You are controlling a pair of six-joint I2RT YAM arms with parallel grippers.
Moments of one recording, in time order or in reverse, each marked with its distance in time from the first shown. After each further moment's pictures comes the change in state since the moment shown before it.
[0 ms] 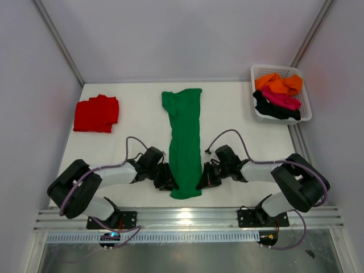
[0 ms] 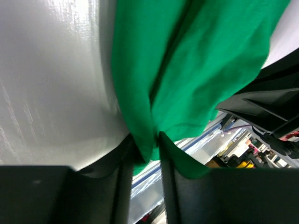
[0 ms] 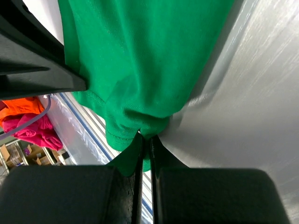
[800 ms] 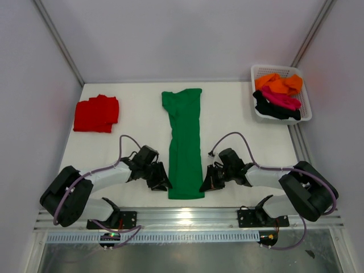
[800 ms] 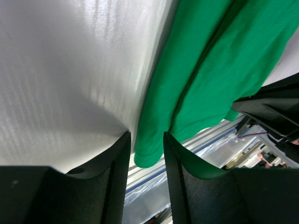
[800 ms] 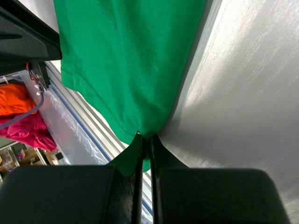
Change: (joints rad) left arm 0.071 -0.080 0.020 -0.226 -0.057 0.111; right arm 0.000 -0.096 -0.058 -0.031 0.027 -0.010
